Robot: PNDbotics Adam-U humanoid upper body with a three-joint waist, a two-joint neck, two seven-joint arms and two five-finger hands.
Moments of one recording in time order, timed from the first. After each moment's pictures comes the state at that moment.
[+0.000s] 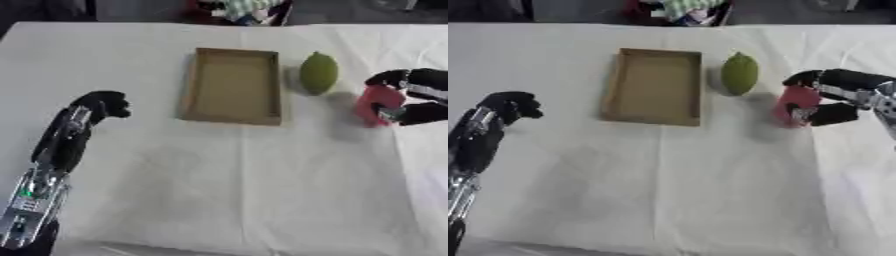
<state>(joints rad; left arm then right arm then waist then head) -0.11 0.30 0.03 -1.73 0.02 -0.24 -0.23 -0.75 -0.62 0.31 -1.12 0.74 -0.37 0.54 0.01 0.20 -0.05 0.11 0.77</state>
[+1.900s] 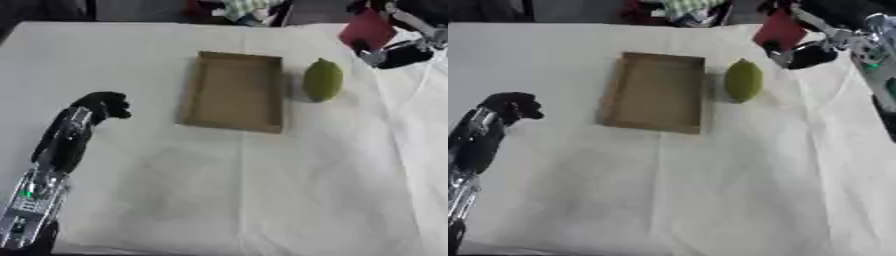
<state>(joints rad) -0.12 0.30 0.03 -1.73 0.03 -0.24 -0.24 -1.00 -0.49 0.34 -1.17 0.86 -0.39 0.23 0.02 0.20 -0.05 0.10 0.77</state>
